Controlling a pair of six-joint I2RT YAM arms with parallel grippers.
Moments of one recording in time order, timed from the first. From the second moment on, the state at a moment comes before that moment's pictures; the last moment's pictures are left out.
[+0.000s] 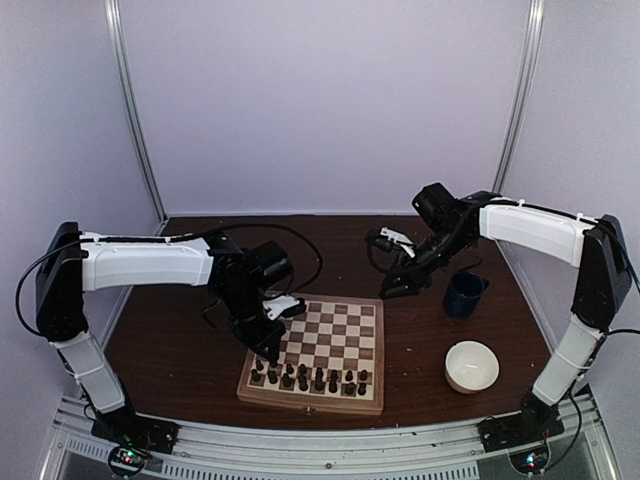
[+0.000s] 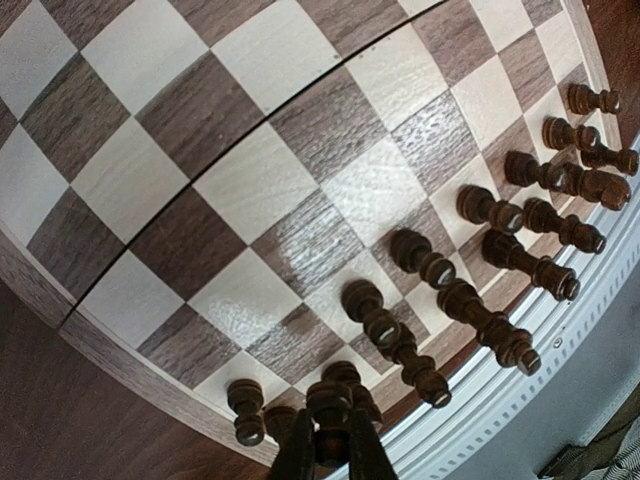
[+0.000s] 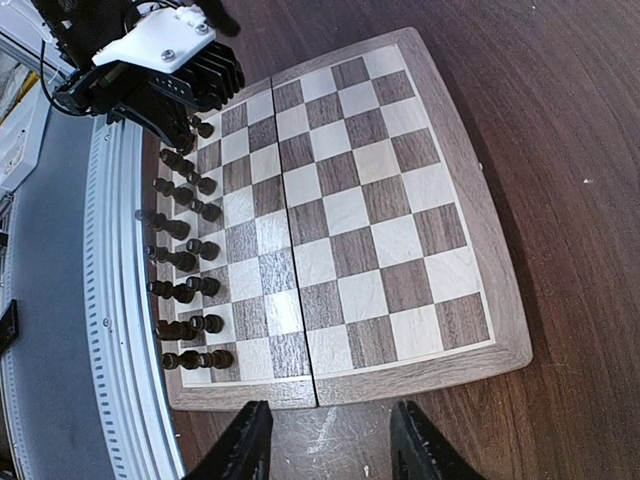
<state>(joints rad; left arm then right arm) -0.92 1.73 1.27 -0.97 0.28 -0.18 0.52 1.70 1.38 -0.86 -0.69 -0.50</state>
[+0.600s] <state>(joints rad) -0.92 1.80 1.29 -0.96 0.28 -0.18 0.52 1.70 1.38 -0.86 -0.69 -0.50</state>
